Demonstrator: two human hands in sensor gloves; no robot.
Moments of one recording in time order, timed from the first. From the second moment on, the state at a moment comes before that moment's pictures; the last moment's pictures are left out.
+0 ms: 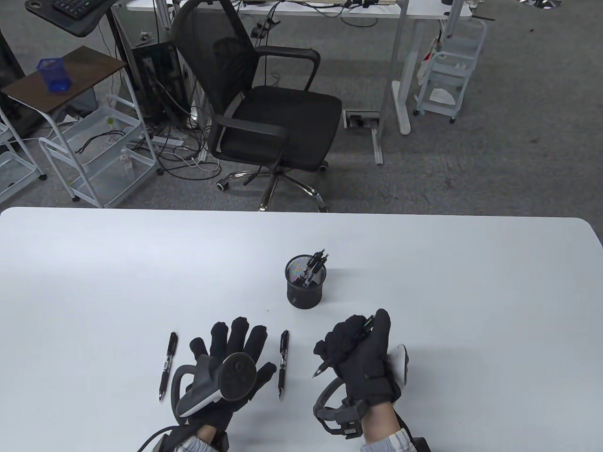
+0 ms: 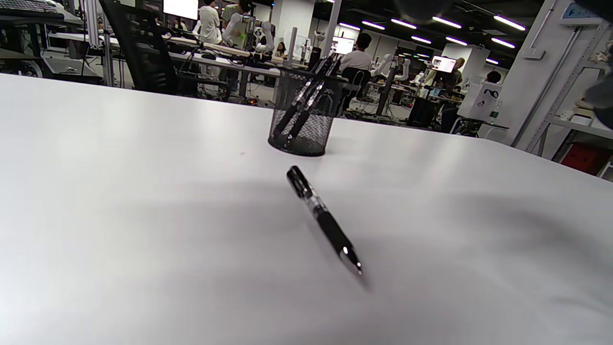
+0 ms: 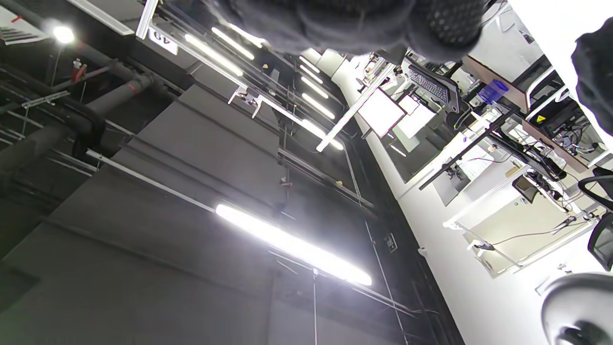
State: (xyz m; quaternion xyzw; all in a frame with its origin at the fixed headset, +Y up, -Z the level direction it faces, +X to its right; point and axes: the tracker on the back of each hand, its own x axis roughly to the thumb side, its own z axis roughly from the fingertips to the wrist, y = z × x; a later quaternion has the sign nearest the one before) left_hand -0.158 -0.711 -0.242 -0.09 -0.14 0.09 0.98; right_hand 0.091 -0.735 -0.270 0.12 0.09 0.30 0.94
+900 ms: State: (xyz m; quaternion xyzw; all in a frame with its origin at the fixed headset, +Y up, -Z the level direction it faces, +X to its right) left_hand -0.157 -0.710 -0.242 -0.09 -0.14 0.09 0.98; right_hand 0.107 -0.701 -0.279 0.15 0.02 0.72 0.67
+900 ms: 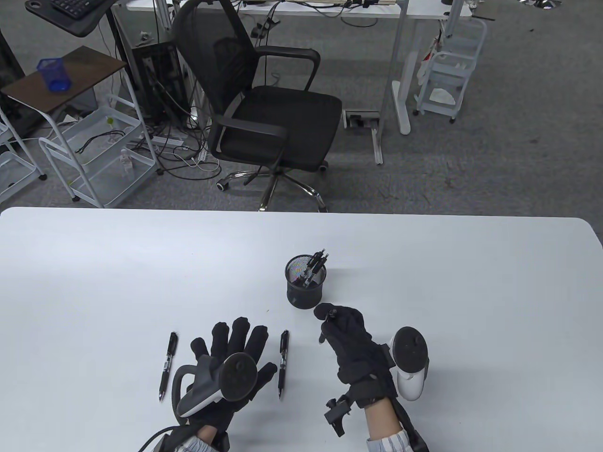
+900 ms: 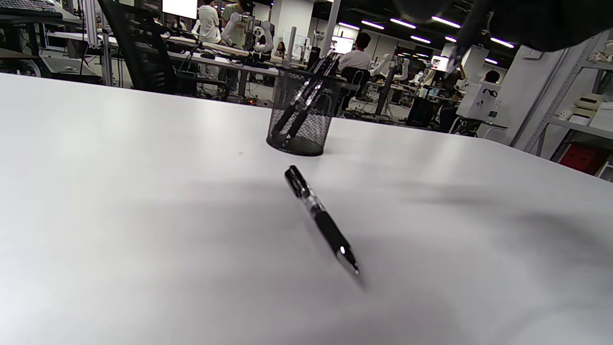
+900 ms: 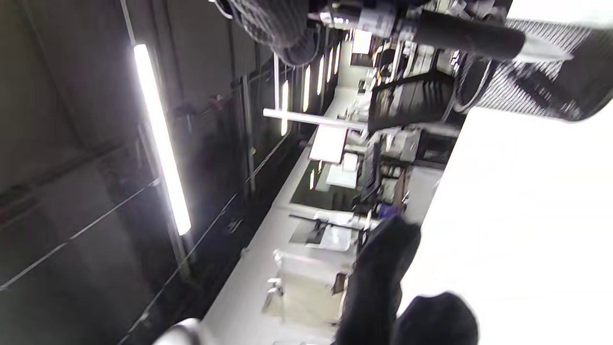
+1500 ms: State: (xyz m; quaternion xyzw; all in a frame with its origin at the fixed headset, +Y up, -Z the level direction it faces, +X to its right) left_hand -0.158 -0.711 -0.243 -0.09 -0.14 0.10 0.98; right_hand 0.091 -0.767 -0.319 0.05 0.20 0.84 0.50
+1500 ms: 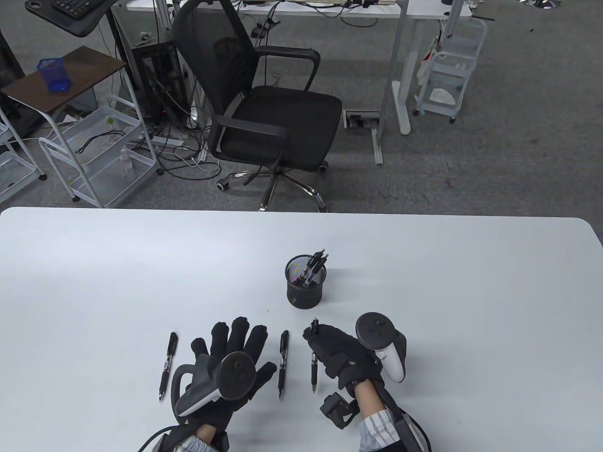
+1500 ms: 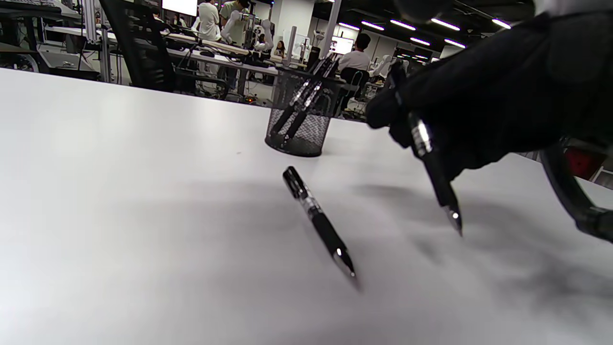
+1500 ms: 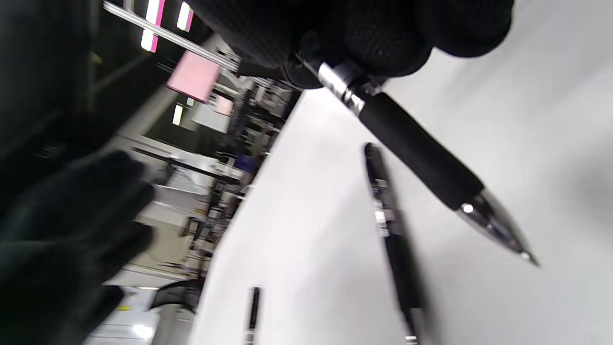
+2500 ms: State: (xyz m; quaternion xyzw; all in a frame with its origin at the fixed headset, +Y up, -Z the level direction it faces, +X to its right) left_hand -0.162 -0.711 -0.246 -0.10 -0.14 0.11 0.98; right_hand 0.024 -0.798 -0.350 -0.04 0.25 0.95 0.19
